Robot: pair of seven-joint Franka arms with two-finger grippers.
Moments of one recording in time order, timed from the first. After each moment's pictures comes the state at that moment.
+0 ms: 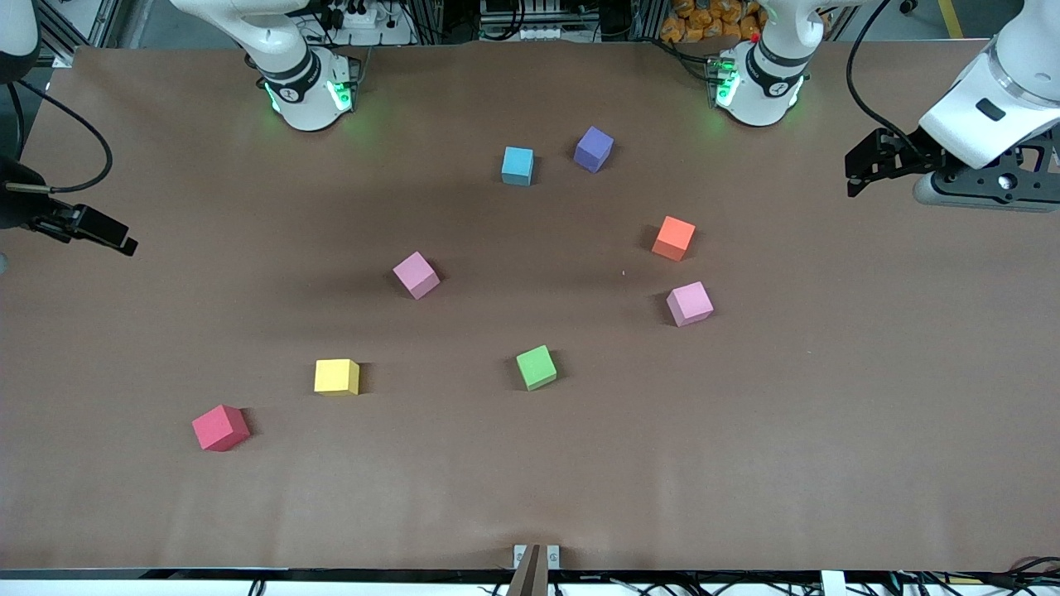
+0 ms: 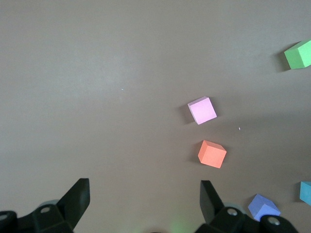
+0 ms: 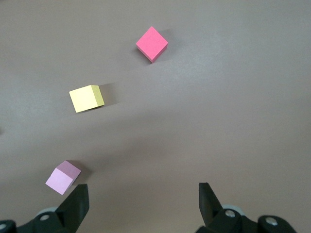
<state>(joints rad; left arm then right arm) 0.04 -0.02 -0.24 -1.54 0.03 1.49 -0.06 0.04 0.02 -0.12 -1.64 0.03 1.64 0.15</state>
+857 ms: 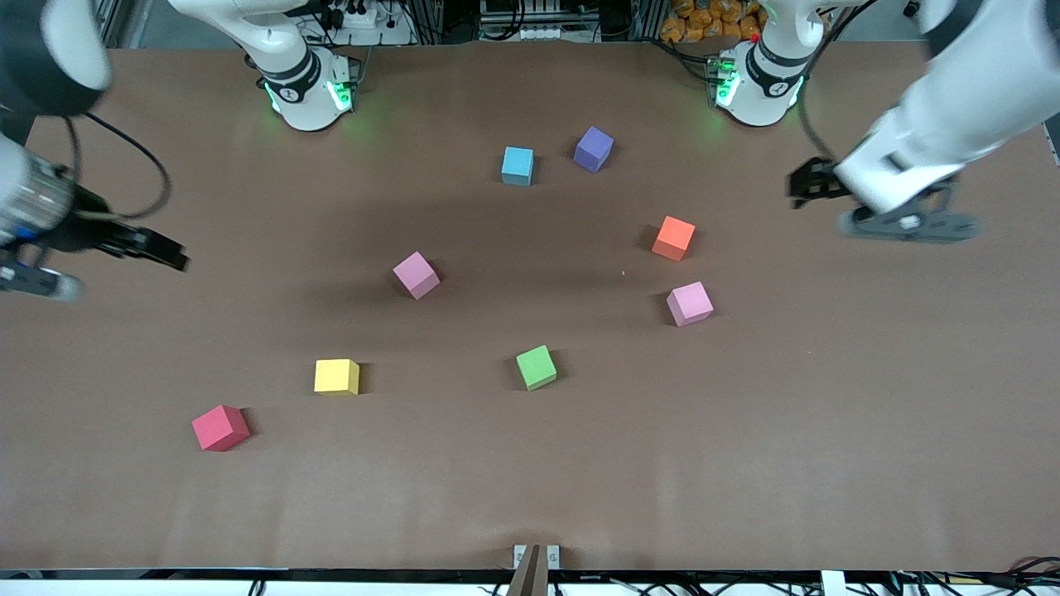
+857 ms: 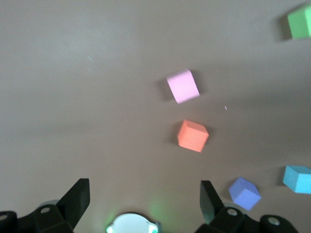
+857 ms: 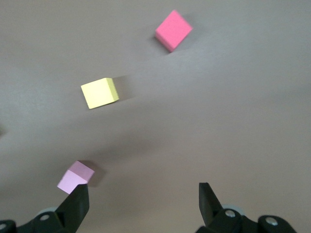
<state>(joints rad) 0.02 0.06 -0.35 -1.63 -0.02 1.48 -0.23 0.16 0.11 -0.10 -1.65 0.03 1.69 0.32</state>
